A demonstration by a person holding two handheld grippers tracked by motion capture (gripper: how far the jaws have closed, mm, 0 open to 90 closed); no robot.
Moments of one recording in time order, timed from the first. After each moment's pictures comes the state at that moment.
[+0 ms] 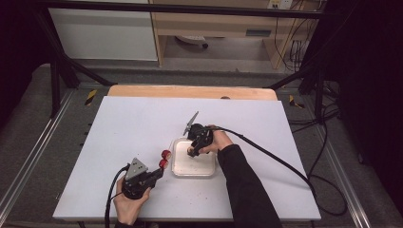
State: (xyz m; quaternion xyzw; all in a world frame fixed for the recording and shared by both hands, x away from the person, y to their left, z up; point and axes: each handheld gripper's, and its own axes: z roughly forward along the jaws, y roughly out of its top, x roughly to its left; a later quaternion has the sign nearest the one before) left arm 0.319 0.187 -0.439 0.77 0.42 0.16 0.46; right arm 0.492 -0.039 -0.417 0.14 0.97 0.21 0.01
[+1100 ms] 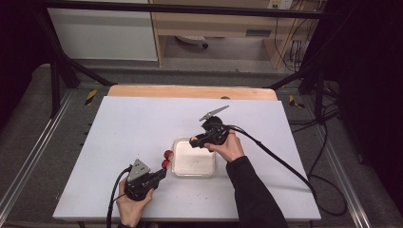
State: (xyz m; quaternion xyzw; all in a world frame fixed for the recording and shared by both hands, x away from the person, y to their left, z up) left arm 0.314 0.176 -0.437 0.76 0.42 0.16 0.47; right arm 0.456 -0.082 -0.365 0.33 0.86 0.38 0.00
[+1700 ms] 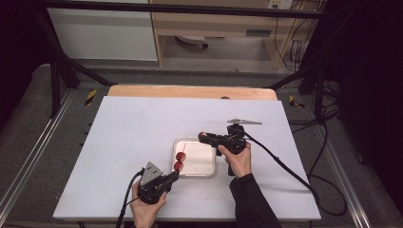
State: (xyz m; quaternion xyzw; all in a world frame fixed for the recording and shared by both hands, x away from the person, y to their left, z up) left arm 0.305 0.139 -0.438 0.75 0.42 0.15 0.49; right arm 0.424 -0.130 -0.380 0.45 0.69 0.56 -0.03
